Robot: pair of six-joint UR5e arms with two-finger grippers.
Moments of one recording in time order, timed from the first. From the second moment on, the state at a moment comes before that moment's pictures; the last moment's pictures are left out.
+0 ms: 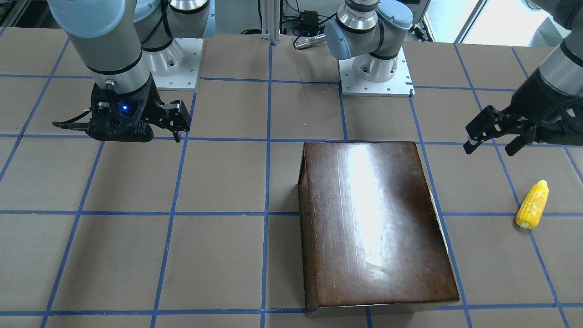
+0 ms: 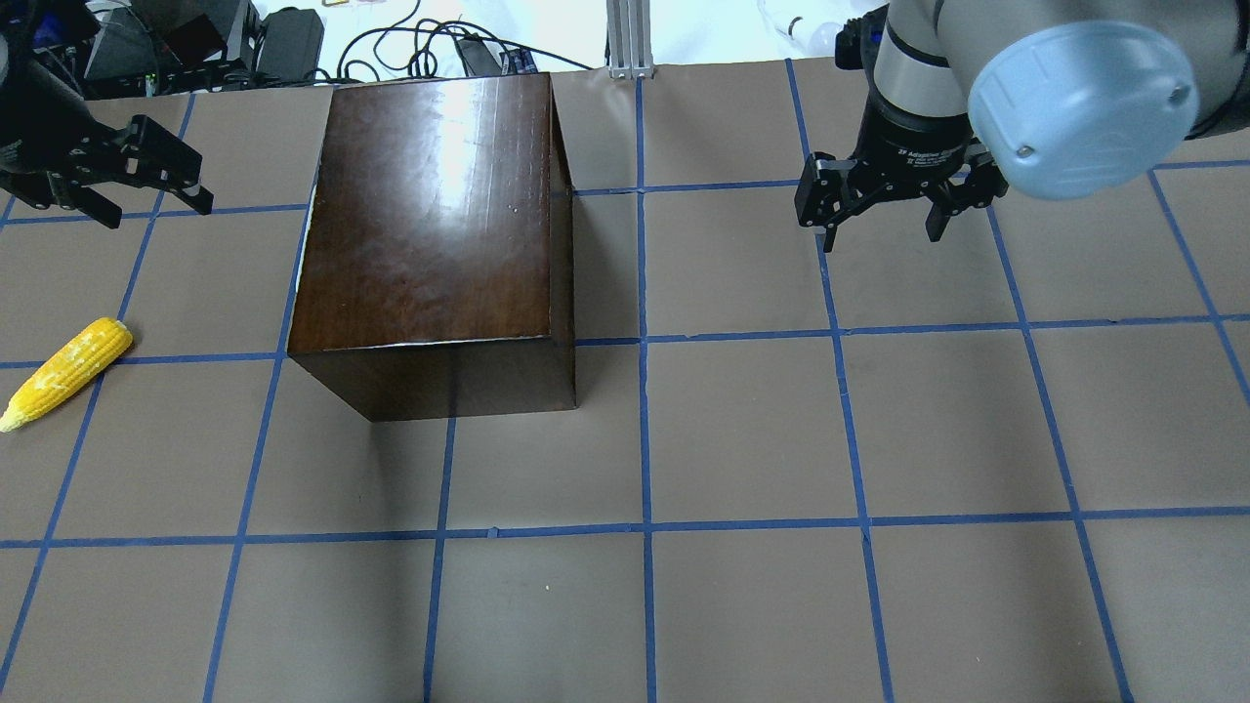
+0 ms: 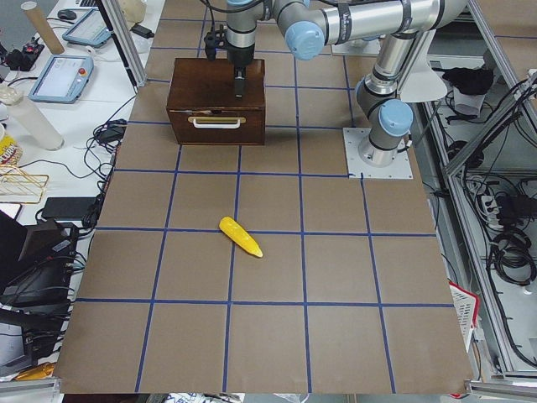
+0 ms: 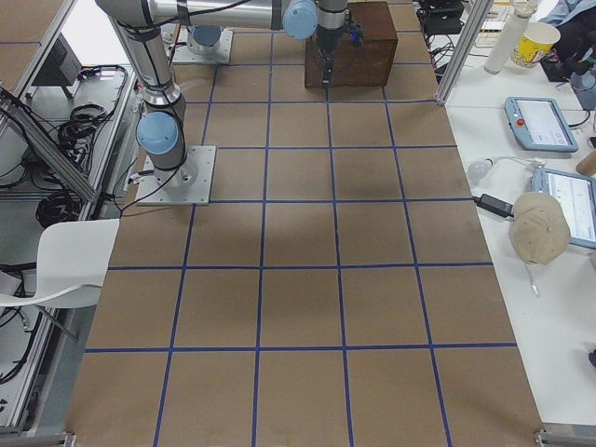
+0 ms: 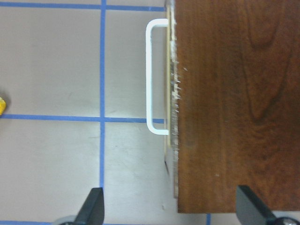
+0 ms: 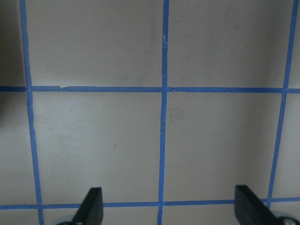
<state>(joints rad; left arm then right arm) -1.15 -1.64 -1.58 -1.47 1.42 0.38 1.65 -1.48 1.58 -1.63 -1.63 0.06</state>
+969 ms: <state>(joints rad) -1.08 -1.86 -1.58 -1.37 1.30 0.60 1.65 -1.48 1.58 -1.63 -1.63 0.06</state>
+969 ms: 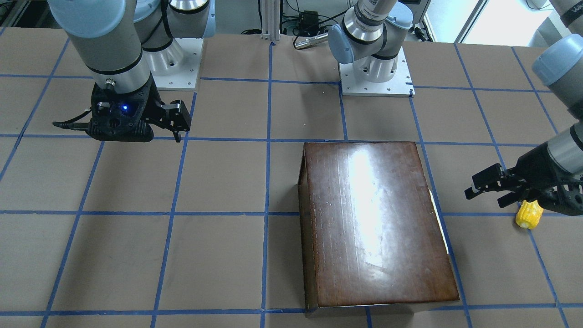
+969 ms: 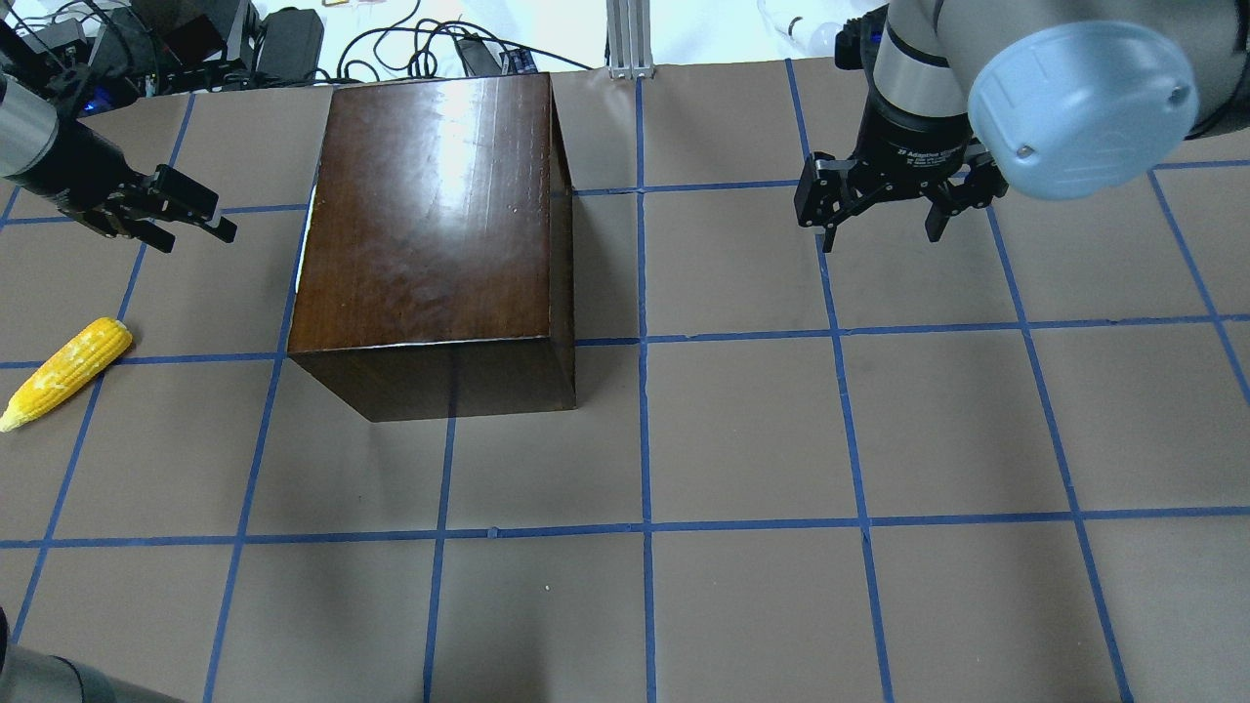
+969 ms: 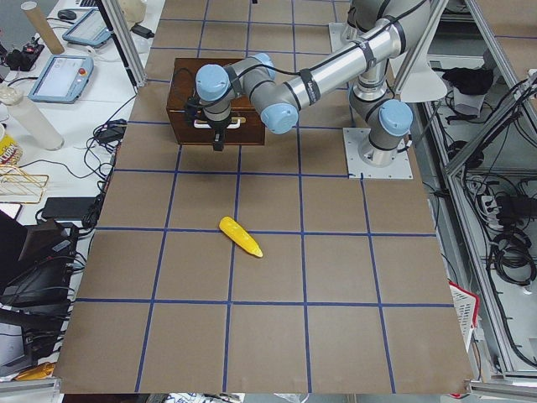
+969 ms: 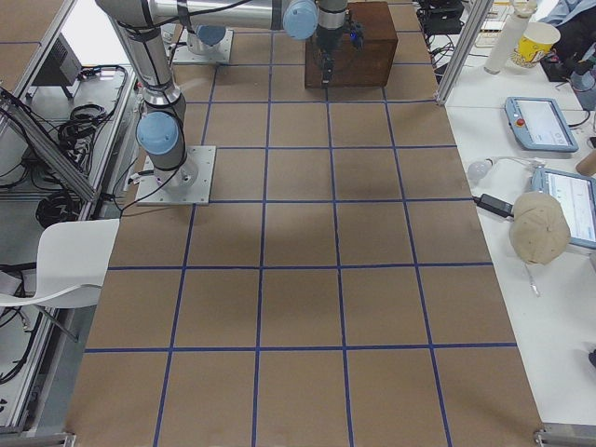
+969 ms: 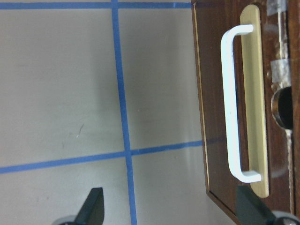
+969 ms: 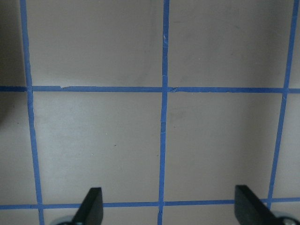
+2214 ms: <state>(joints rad) -1.13 -1.98 -1.58 -1.32 1.16 0.60 1.65 -1.48 1.58 -1.62 -1.63 0.06</state>
